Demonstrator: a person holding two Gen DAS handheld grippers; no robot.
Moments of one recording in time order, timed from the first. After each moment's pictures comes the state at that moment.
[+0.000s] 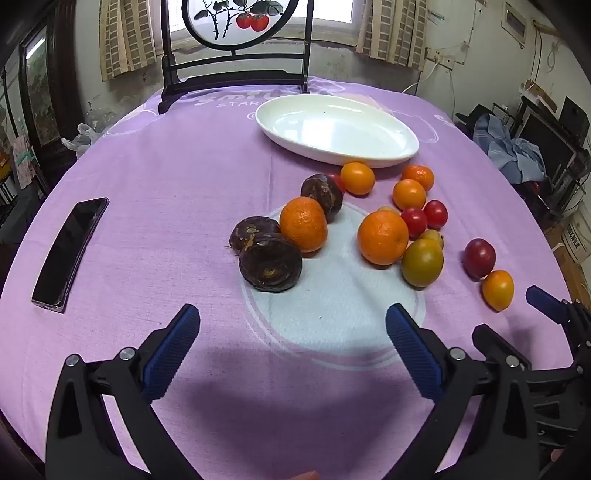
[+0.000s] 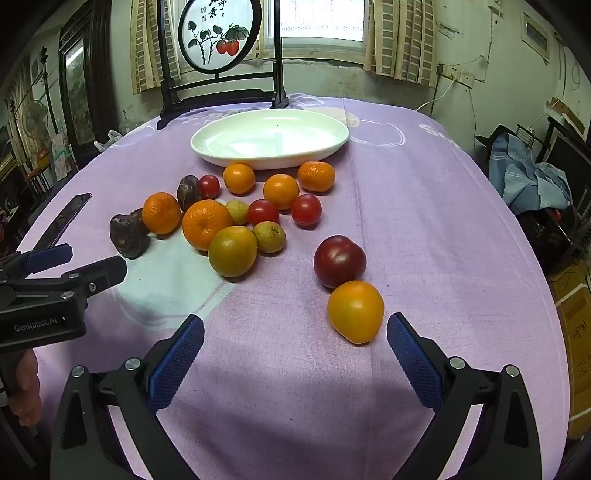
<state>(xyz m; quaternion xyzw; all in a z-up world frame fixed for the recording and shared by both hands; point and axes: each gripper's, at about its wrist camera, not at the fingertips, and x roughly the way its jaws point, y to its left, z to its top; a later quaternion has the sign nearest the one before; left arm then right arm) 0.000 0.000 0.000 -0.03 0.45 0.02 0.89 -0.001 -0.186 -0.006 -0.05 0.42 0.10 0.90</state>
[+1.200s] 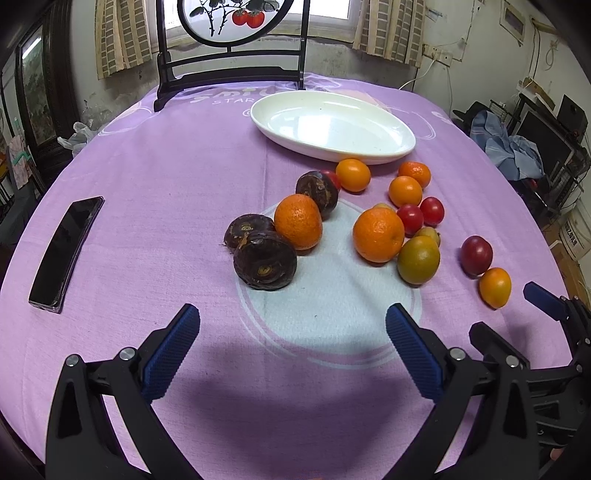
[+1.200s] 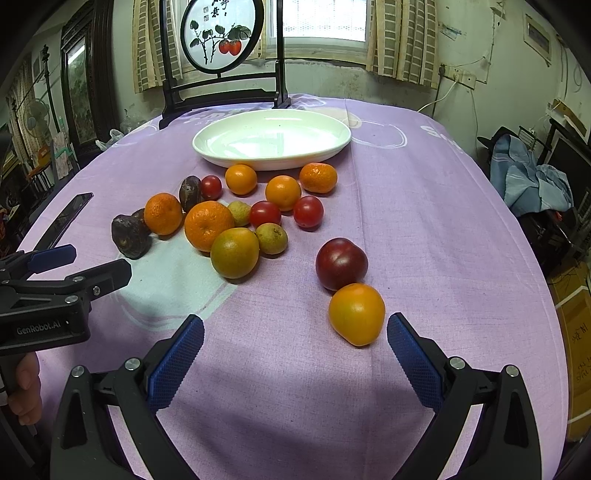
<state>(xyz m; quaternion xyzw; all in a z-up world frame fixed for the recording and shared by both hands) 0.002 -0.003 -0.001 -0.03 0.45 0.01 0.89 0.000 -0.186 -0.005 -0.05 0.42 0.10 0.90</state>
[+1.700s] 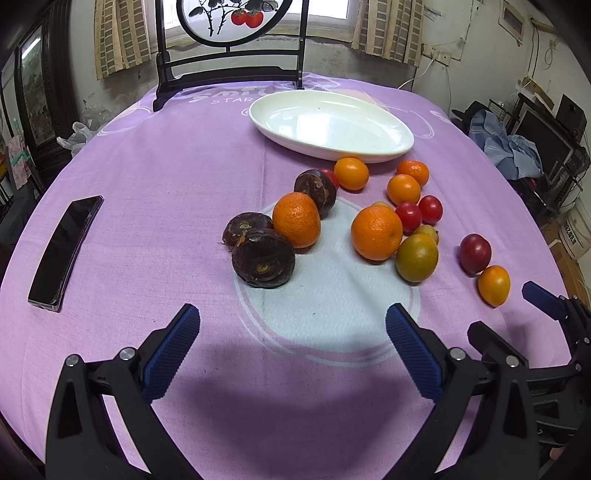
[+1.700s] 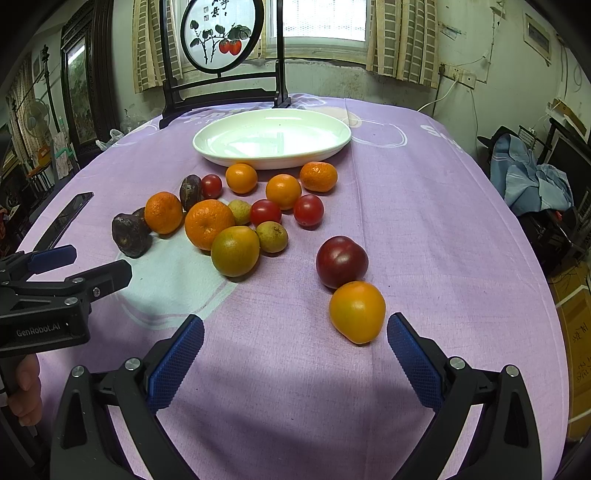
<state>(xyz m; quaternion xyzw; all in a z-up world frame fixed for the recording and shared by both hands) 0.002 -0.003 -0.002 -0.03 0.45 0.01 0.89 -0.001 -0.185 -0.006 -0.05 0.42 0.10 0.90</state>
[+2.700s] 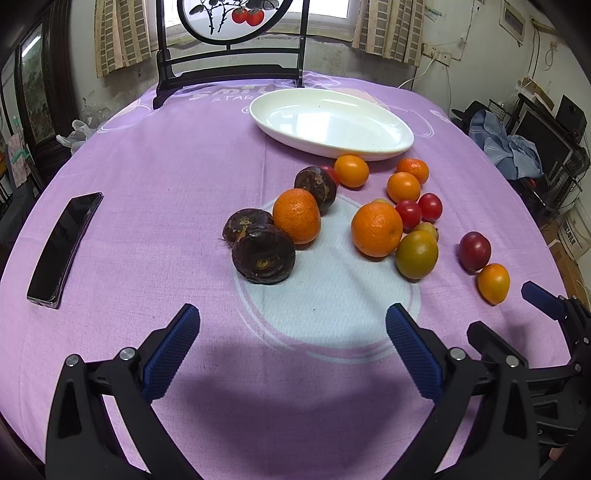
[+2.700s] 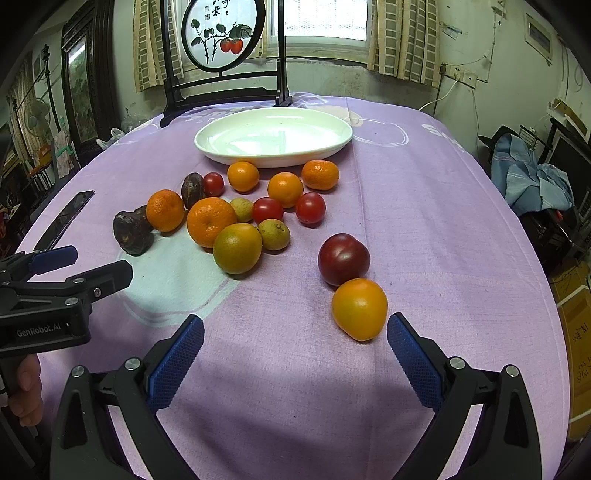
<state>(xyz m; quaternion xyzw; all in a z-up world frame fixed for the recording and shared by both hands) -0.002 -0.006 -0.004 -0.04 0.45 0.01 0.89 -0.001 -0.185 -0.007 -0.05 0.42 0.10 0.90</state>
